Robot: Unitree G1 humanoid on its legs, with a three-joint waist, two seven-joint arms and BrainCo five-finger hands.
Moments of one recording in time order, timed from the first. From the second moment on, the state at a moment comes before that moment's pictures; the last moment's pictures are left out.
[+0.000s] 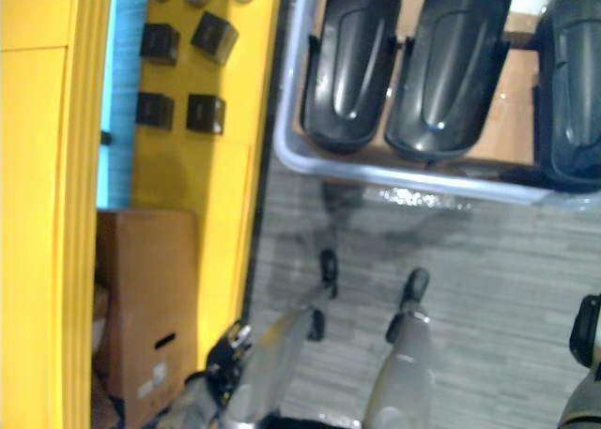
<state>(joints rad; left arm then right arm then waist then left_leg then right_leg) 0.00 0.09 -0.19 0.84 -0.63 -0.17 -0.08 -0.96 -1.03 -0.03 1.11 0.15 0.17 -0.12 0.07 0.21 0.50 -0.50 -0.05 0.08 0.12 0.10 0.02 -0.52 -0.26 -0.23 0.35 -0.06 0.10</state>
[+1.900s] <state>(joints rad) 0.03 0.14 -0.14 0.07 -0.60 0.00 -0.15 -0.28 -0.52 -0.29 0.11 -0.22 -0.09 -0.60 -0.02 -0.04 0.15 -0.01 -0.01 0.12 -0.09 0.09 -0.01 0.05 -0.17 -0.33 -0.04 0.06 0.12</state>
